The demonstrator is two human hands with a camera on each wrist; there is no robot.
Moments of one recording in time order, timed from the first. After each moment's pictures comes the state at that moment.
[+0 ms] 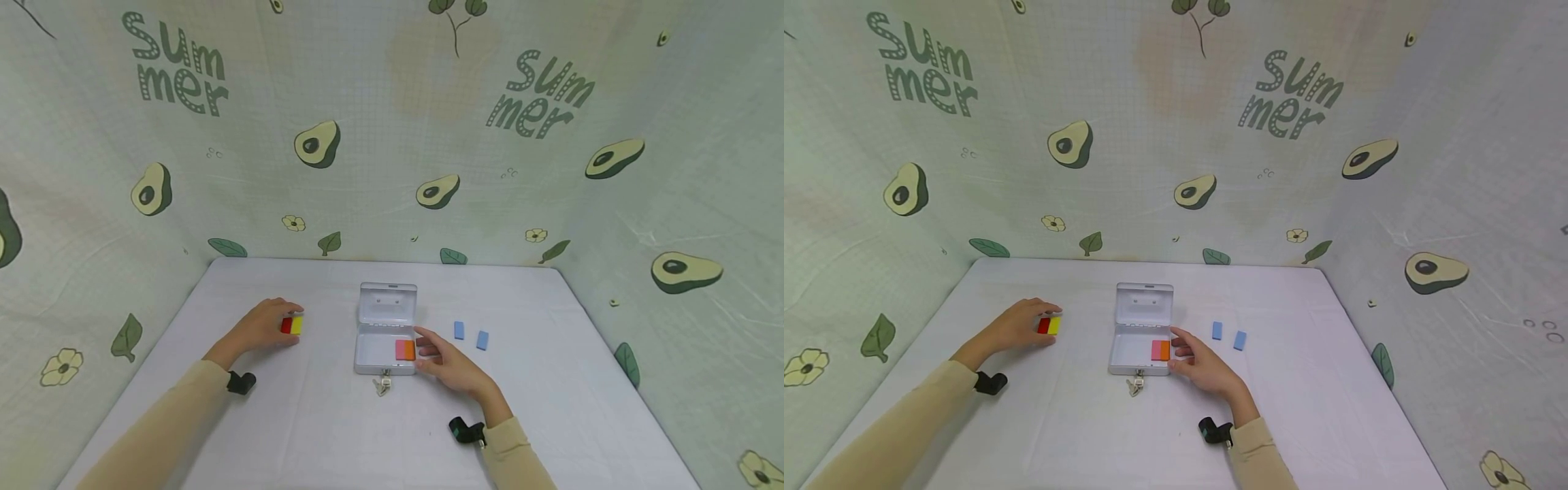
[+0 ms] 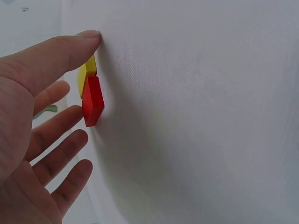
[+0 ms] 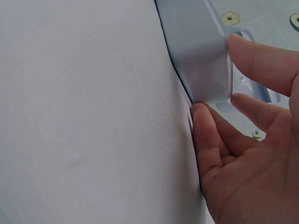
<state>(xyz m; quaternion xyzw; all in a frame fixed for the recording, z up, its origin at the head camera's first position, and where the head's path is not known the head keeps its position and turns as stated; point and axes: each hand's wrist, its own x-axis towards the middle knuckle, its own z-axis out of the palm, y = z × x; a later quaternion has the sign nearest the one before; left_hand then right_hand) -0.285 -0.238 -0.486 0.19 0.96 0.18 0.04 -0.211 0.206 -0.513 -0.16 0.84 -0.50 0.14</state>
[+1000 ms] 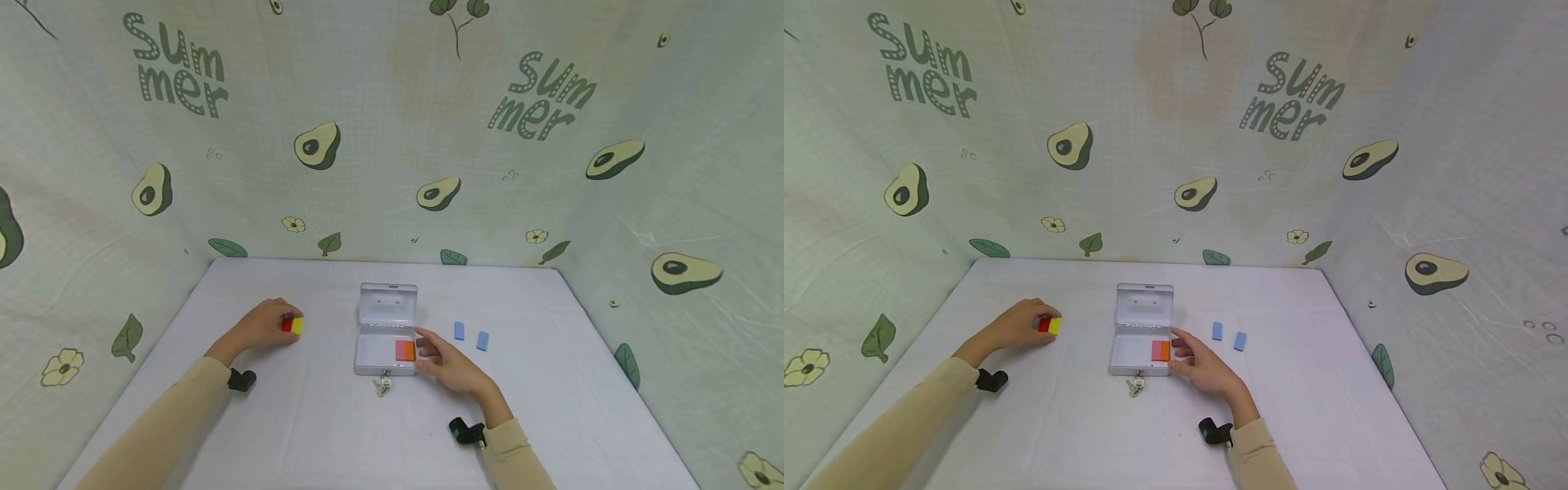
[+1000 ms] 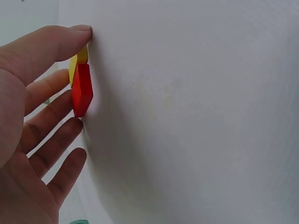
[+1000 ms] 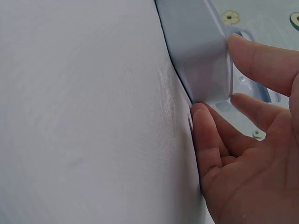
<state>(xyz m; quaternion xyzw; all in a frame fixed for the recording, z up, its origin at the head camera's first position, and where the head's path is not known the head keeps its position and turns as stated) -0.295 -0.246 -0.491 0.20 0.96 0.21 0.05 -0.210 0.203 -0.509 -0.15 0.84 -0.49 0.15</state>
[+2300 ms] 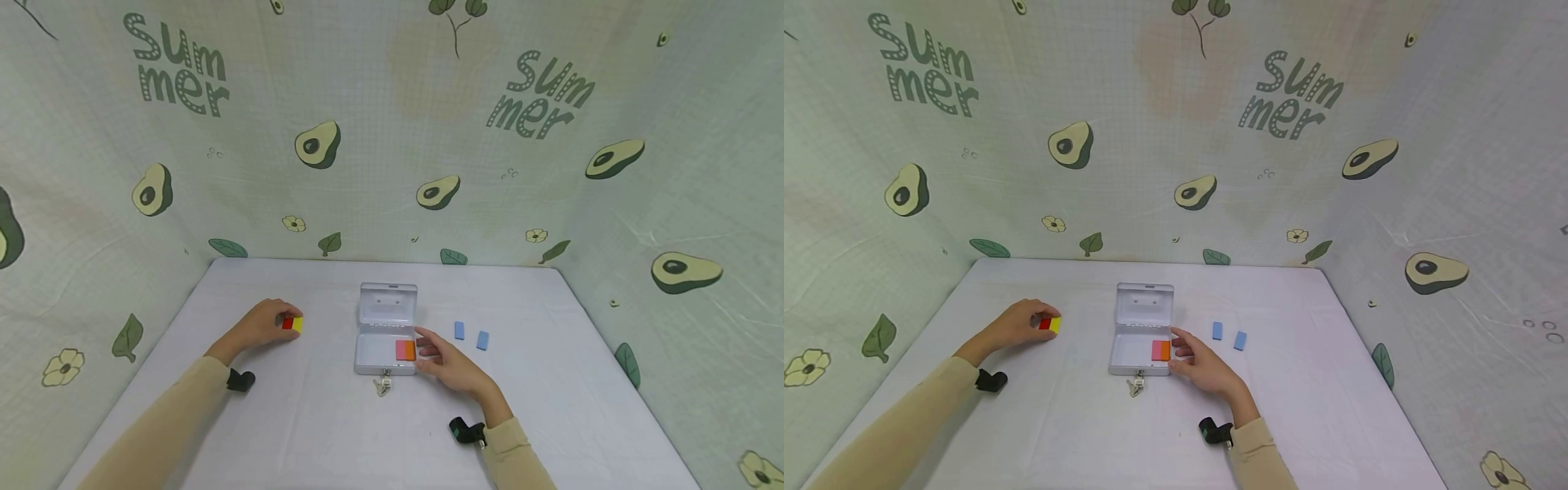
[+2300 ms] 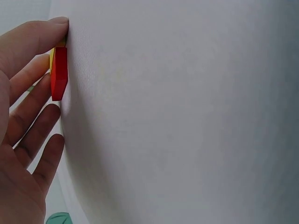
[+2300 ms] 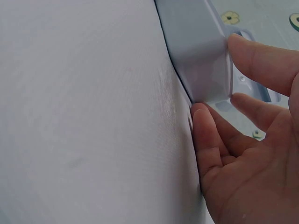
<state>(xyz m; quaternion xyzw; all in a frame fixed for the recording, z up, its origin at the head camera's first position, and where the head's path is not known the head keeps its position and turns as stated) -0.303 -0.256 -0.506 0.20 0.95 0.26 0.03 -0.210 0.204 -0.513 -0.16 0.84 -0.50 0.14</state>
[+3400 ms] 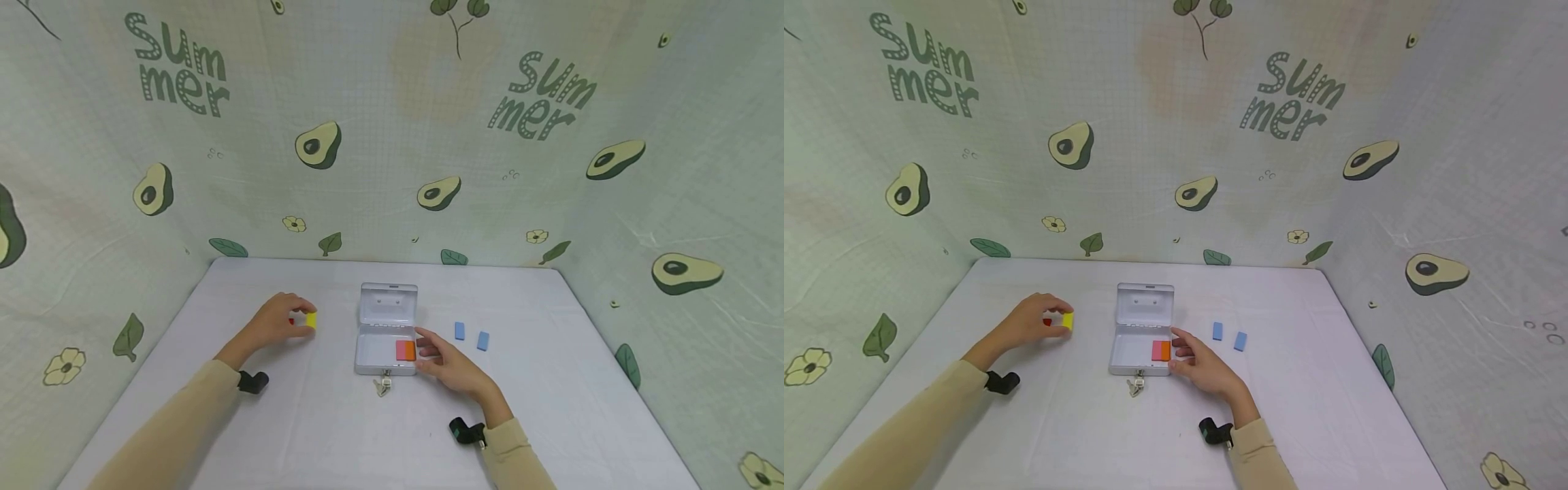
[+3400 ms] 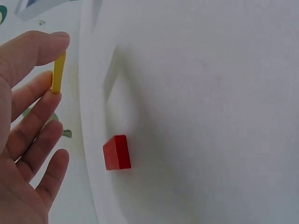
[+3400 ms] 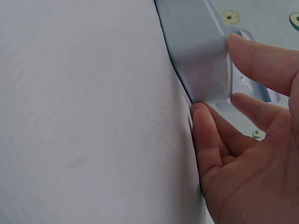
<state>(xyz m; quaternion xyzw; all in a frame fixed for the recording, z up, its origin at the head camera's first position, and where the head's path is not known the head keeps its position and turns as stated) -0.291 -0.220 -0.482 0.21 0.94 0.26 -0.01 -0.211 0.203 -0.510 -0.16 0.84 -0.50 0.14</state>
